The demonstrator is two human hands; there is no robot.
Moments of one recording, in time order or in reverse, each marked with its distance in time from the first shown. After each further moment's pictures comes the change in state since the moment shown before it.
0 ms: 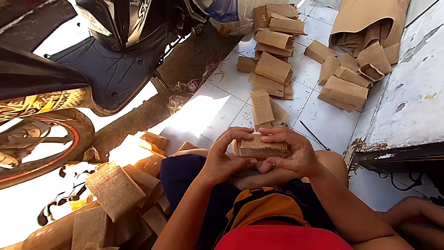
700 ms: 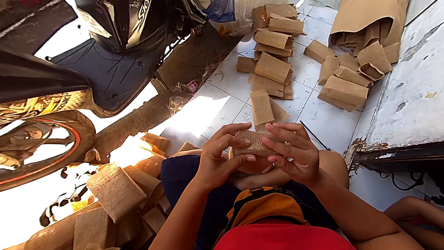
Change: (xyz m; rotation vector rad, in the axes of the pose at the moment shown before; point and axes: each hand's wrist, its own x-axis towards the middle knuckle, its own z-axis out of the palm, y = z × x) left_hand 0.004 0.021 -0.003 0.137 0.041 0.145; right_hand 0.003 -0.012 0.010 -0.447 0.147 -0.349
